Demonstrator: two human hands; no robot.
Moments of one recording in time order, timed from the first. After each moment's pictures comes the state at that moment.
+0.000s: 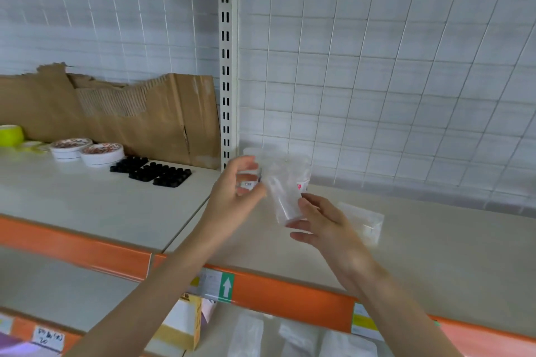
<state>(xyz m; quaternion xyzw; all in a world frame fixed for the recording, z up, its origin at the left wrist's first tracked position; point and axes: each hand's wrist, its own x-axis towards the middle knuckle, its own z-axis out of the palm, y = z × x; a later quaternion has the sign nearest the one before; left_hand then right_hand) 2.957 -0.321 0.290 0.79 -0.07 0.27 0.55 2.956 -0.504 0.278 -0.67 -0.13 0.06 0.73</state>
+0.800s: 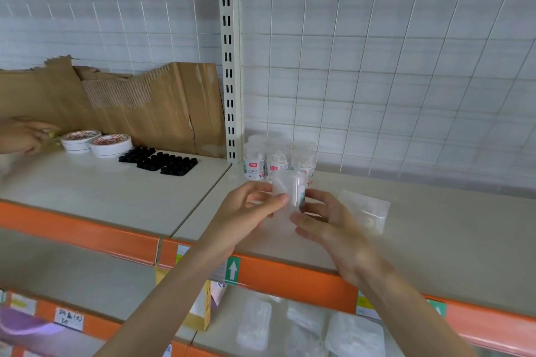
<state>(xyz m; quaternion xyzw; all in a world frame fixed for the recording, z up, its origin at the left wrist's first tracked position) 2.925 -0.334 0.274 0.77 0.01 0.11 0.63 2.945 -0.506 0.267 -0.69 -0.12 0.09 0.71</state>
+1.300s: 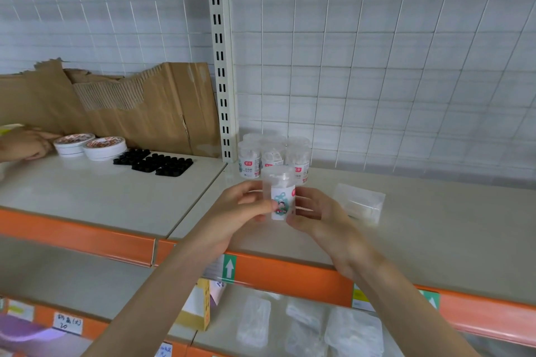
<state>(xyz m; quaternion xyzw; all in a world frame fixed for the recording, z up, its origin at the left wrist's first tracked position) 2.929 -0.327 0.274 0.74 -0.02 0.04 0.67 2.946 -0.506 0.268 -0.73 -0.16 0.08 0.66</state>
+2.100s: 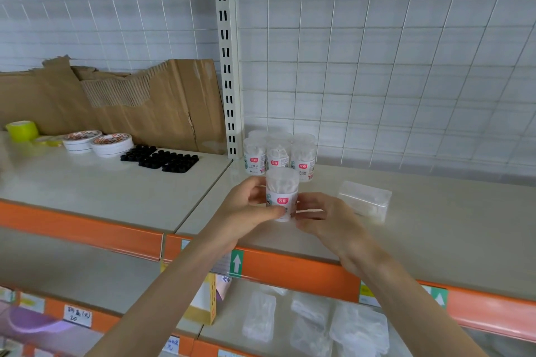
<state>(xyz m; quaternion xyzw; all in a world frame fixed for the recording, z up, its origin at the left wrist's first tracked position) 2.937 -0.326 0.263 0.79 -0.01 0.08 0.61 2.951 -0.503 0.262 -0.78 -0.12 0.07 0.61</state>
